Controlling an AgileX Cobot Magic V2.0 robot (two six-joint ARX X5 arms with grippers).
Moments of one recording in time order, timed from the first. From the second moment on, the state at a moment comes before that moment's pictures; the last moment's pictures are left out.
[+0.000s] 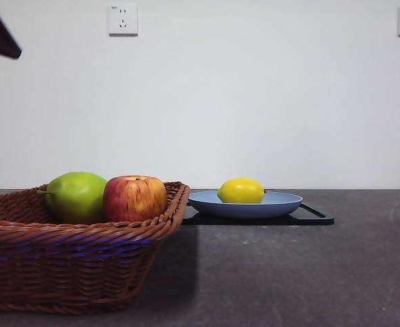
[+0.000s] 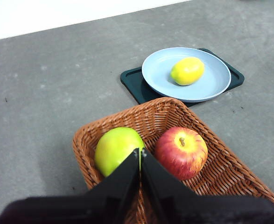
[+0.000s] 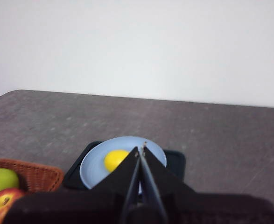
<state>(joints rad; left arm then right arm) -0.39 0.68 0.62 -0.33 0.05 0.00 0.50 0.50 0.62 -0.21 0.21 0.04</state>
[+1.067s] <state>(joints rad) -0.27 0.29 0.51 -0.35 -0.05 0.03 0.50 0.49 0.61 -0.20 0.21 0.09</state>
